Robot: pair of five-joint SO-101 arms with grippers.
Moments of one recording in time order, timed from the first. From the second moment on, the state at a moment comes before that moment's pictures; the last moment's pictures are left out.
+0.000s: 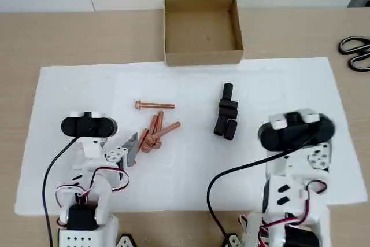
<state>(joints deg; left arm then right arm) -3.1 -103.3 95.5 55.3 5.1 9.5 -95.4 57.1 60.7 18.3</state>
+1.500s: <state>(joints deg) -3.1 -103.3 95.5 55.2 5.1 -11.0 -22.0 37.8 66.5 -5.3</state>
